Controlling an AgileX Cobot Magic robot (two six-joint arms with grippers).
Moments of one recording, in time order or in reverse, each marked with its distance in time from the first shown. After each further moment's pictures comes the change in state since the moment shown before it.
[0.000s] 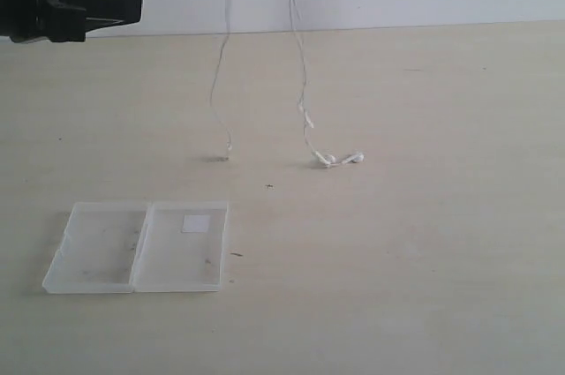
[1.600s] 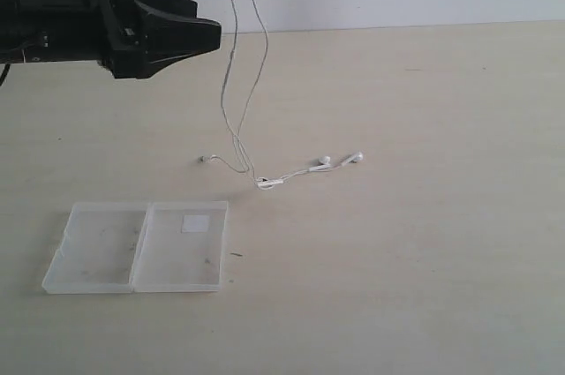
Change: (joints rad) left arm -0.042 0.252 -0.002 -0.395 0.213 0.531; right arm 0.104 0.012 0.201 -0.054 -0.074 -0.047
